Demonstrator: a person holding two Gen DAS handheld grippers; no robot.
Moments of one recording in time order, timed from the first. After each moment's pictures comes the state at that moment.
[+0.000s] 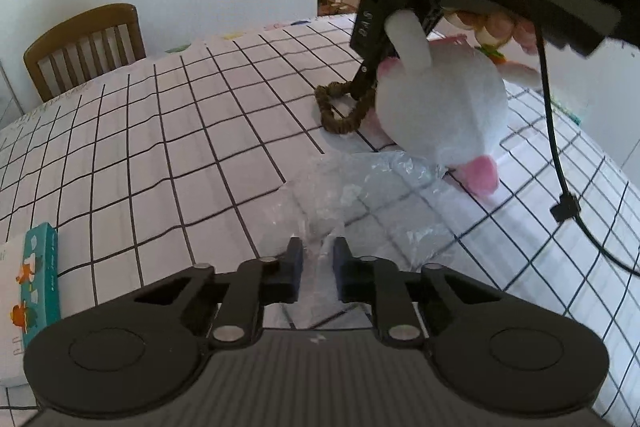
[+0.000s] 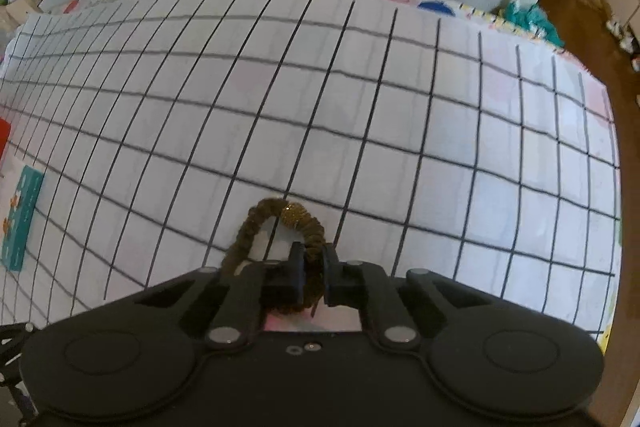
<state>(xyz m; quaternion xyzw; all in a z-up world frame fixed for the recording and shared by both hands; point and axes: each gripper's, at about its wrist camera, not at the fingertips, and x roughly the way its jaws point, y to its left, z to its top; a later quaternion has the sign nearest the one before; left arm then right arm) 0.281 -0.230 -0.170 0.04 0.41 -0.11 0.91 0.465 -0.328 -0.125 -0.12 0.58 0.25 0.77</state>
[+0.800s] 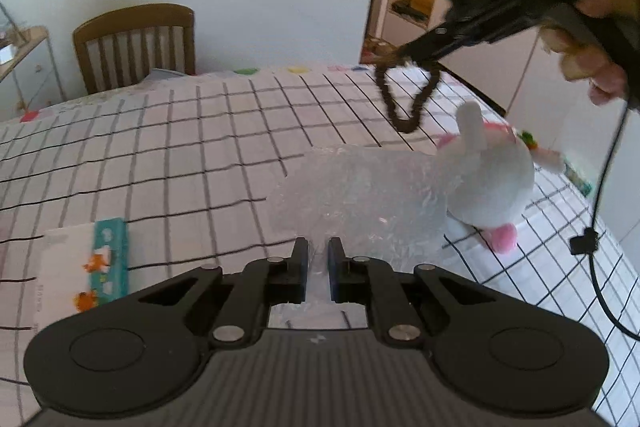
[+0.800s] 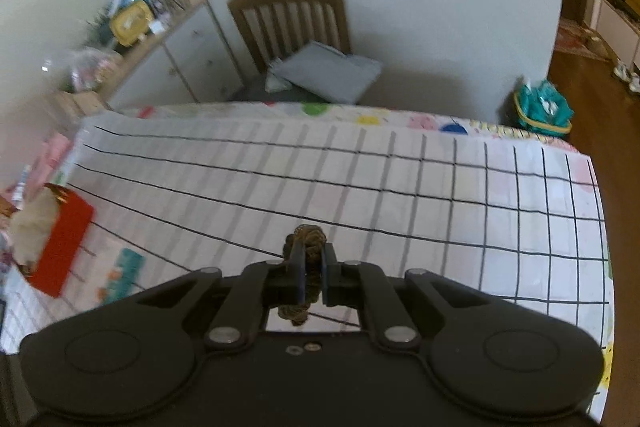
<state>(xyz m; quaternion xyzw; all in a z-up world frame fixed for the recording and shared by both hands) 0.261 -0.176 -0.126 -0.03 0.37 -0.05 0.92 0.429 -0.342 -0.031 -0.03 0.46 0.32 0.83</state>
